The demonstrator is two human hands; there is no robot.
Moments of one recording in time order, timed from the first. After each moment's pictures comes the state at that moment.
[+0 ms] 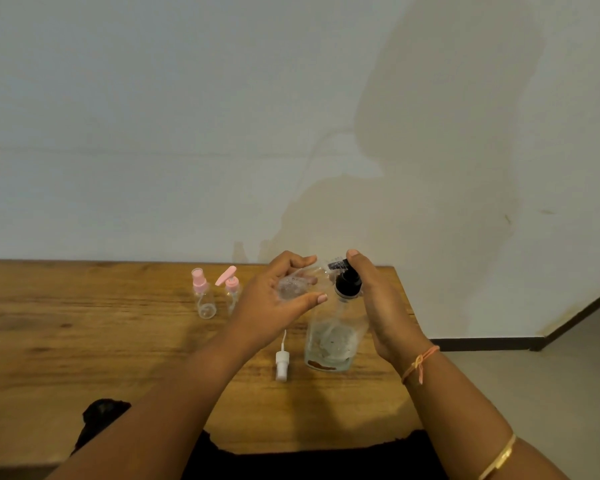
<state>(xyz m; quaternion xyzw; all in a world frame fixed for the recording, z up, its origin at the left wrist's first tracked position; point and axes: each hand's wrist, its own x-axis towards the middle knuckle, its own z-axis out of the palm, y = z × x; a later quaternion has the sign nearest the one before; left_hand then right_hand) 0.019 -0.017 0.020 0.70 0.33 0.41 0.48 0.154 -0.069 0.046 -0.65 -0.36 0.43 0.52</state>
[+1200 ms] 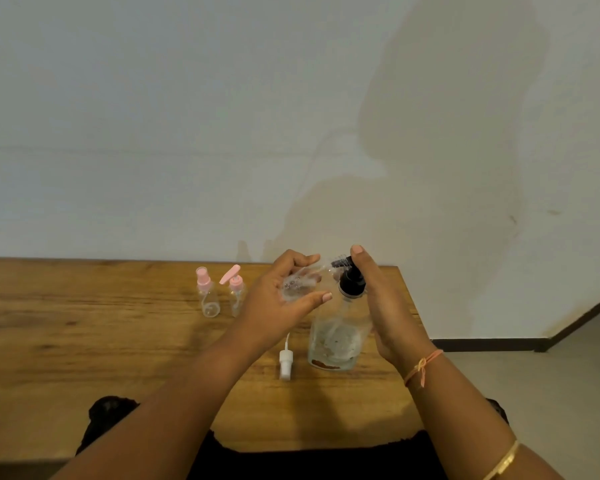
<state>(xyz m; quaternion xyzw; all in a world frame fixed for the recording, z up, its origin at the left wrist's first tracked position) 0.020 -0.015 0.014 0.70 0.35 0.41 0.46 0.154 -0.066 0.040 -0.65 -0.34 0.42 0.53</state>
